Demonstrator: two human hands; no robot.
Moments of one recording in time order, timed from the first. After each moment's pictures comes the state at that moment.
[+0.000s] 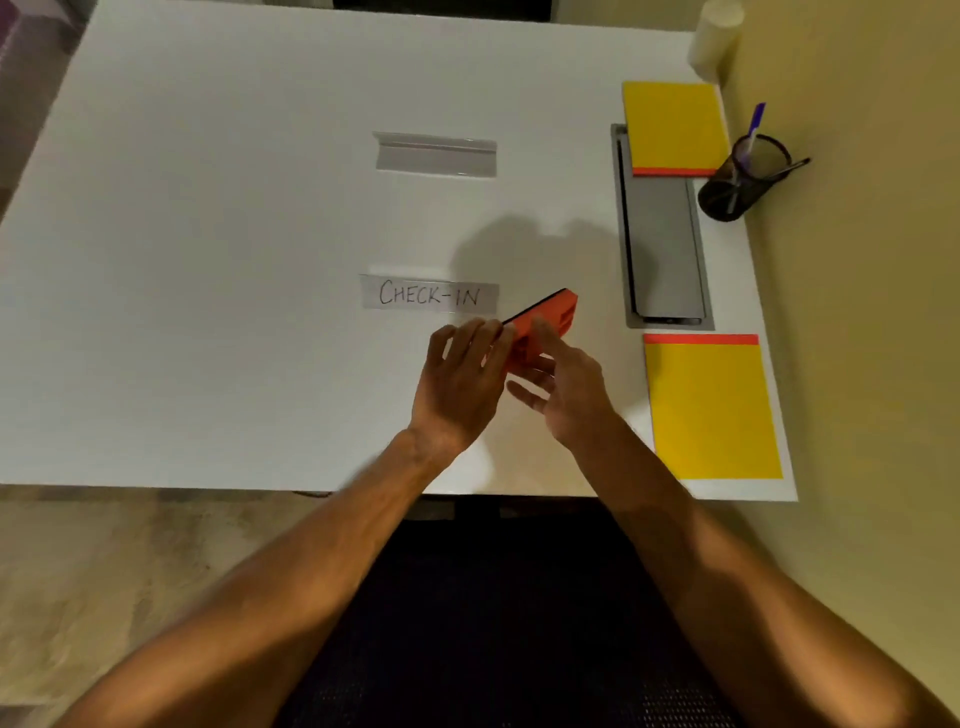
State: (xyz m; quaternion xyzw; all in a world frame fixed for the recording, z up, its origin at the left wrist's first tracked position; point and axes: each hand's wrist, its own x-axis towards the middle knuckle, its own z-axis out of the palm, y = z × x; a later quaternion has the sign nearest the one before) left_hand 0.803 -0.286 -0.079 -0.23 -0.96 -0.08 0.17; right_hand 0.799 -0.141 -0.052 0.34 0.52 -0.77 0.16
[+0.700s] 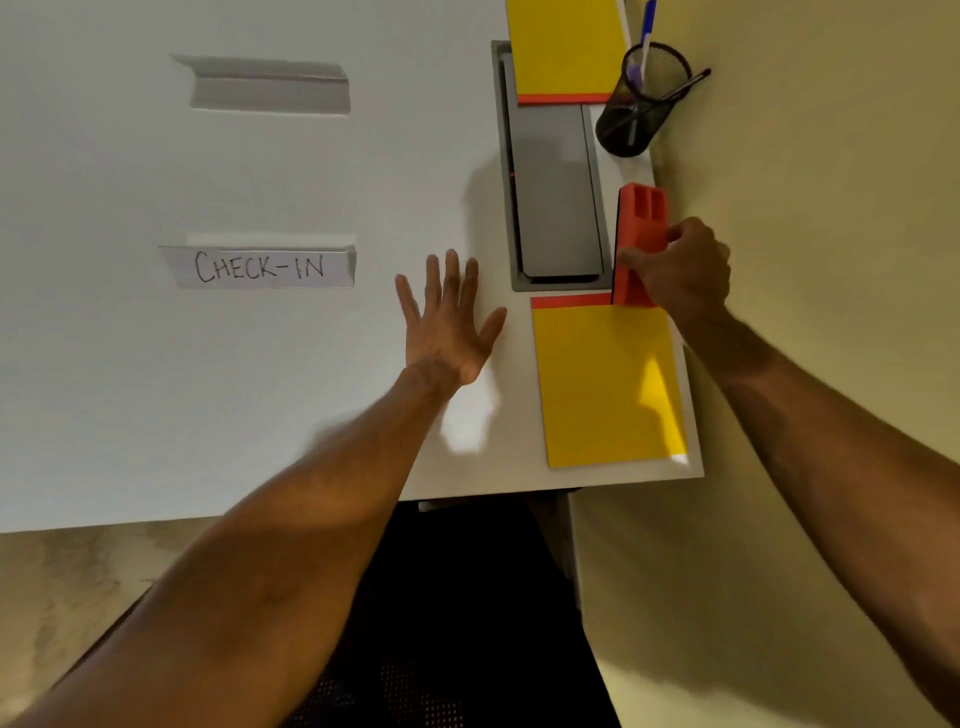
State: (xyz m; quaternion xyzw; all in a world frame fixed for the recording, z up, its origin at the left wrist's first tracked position) left_hand 0.738 -0.113 -0.181 -0.11 -0.98 -0.09 -0.13; right_hand 0.715 0.136 -0.092 0.32 0.91 -0.27 0.02
